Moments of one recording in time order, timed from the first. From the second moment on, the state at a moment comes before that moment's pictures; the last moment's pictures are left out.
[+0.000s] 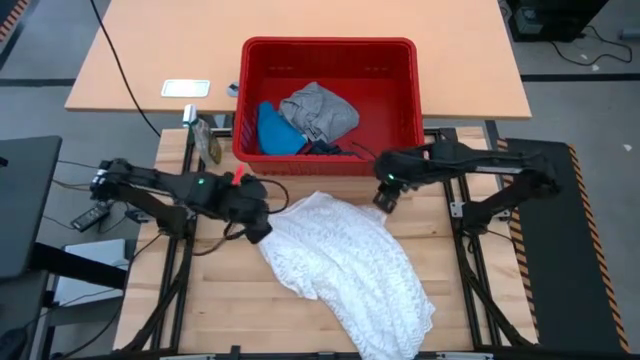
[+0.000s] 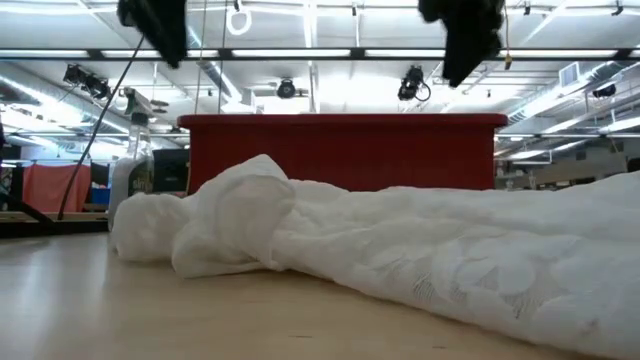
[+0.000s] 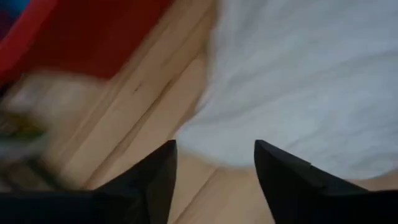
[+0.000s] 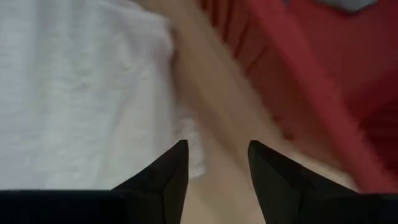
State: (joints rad) left arm -0.24 1.37 1.41 -1.34 -0.39 -0.82; right arm -0.06 1.38 1.41 -1.22 0.23 0.50
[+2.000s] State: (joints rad) left arm -0.35 1.35 0.91 -0.32 -0.21 -0.31; right arm 0.75 1.86 1.21 -0.34 -0.03 1.12
